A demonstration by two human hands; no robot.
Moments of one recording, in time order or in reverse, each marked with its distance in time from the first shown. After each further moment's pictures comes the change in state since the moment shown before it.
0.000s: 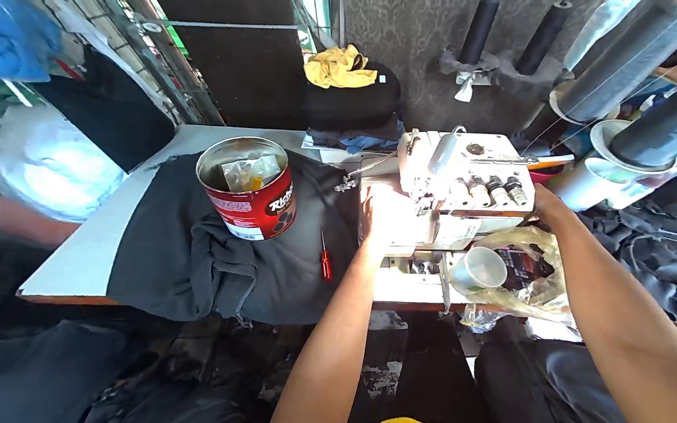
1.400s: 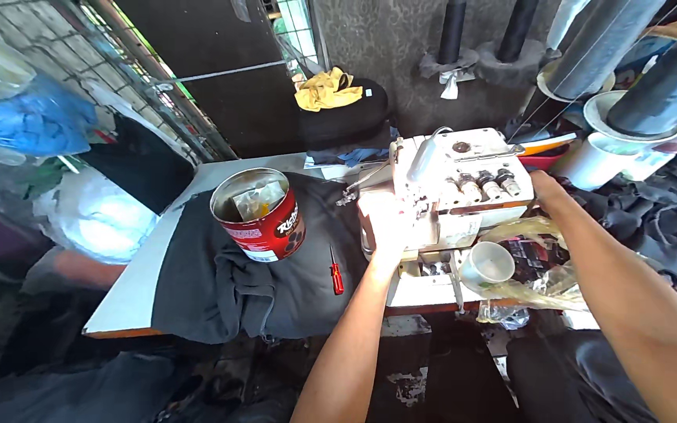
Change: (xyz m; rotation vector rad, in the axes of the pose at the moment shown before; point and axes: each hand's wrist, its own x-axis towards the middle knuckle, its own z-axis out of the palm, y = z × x) left_hand -0.003 0.017 0.013 0.269 0.093 0.121; right_hand 0.011 0.011 0.010 -0.143 0.115 -0.085
